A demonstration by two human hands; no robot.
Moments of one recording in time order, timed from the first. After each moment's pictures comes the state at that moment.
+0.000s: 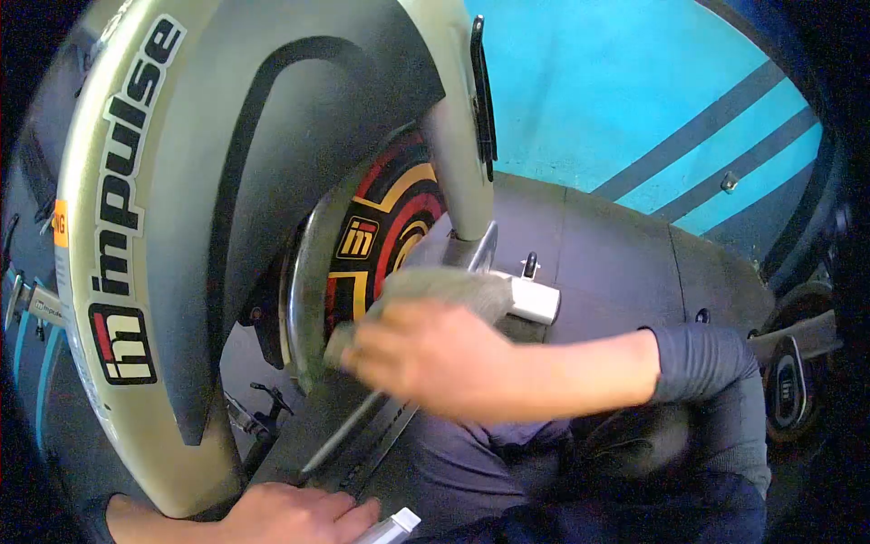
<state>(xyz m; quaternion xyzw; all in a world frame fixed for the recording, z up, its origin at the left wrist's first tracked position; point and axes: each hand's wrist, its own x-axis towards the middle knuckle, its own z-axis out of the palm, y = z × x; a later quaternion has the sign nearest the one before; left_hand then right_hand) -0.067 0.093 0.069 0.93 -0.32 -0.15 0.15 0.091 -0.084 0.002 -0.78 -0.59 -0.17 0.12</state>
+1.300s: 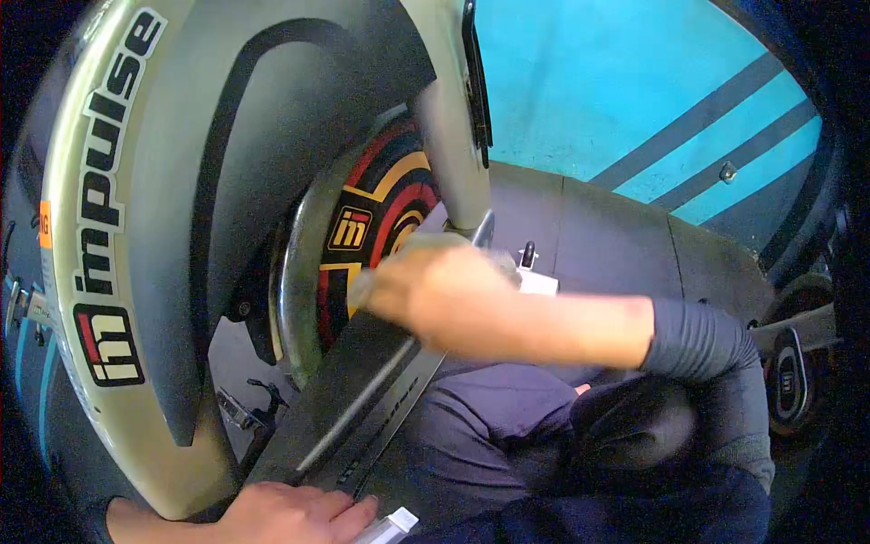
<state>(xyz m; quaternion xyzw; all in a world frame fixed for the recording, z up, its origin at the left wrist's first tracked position) -0.064 0.098 0.066 0.92 -0.31 -0.16 0.15 0.139 -0.090 -0.007 -0.77 -0.58 -0.25 0.09</state>
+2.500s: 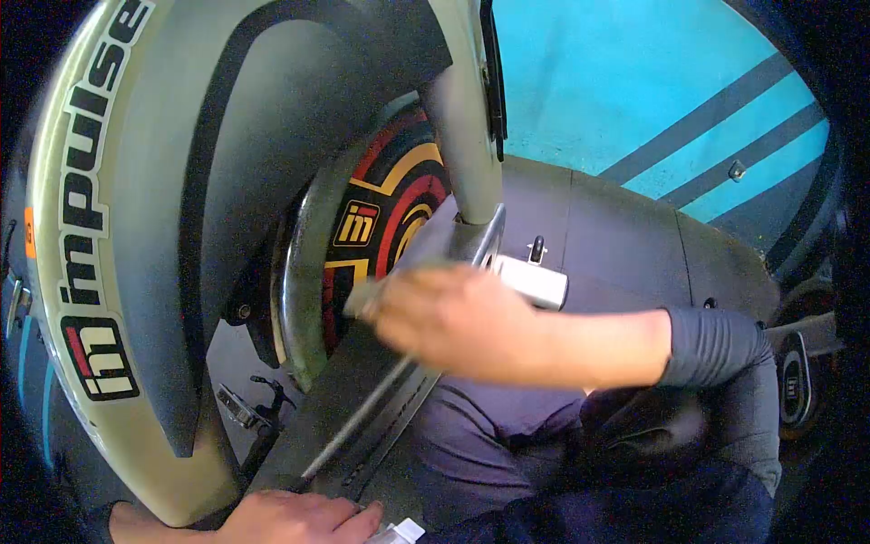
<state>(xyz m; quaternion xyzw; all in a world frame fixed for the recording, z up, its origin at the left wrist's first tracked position) -0.068 0.099 0.063 0.93 -0.31 -0.13 0.16 0.123 -0.088 -0.023 -0.75 -0.57 -0.32 0.09</state>
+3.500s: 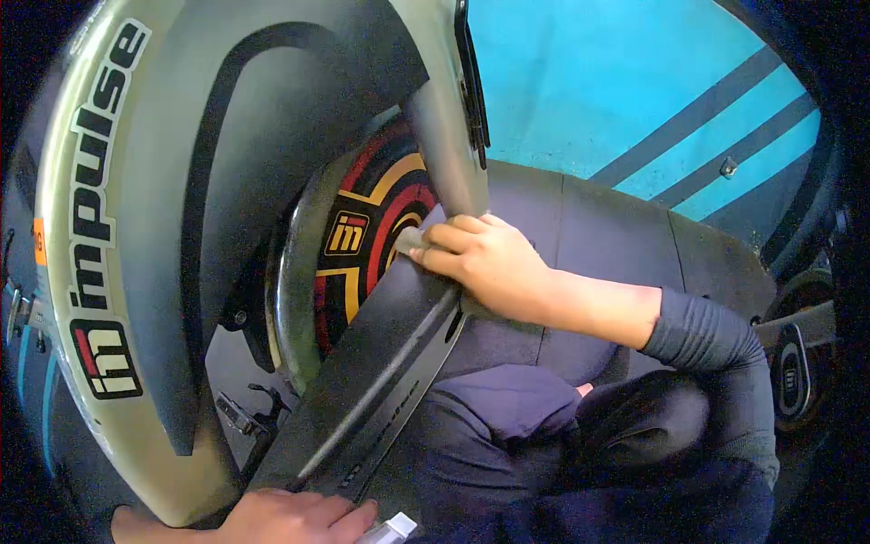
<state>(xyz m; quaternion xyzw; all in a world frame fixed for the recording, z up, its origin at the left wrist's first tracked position) -0.066 0.111 0.056 0.92 -0.36 -0.16 0.01 0.179 -0.127 -0.030 -0.79 -0.51 -0.35 0.05</state>
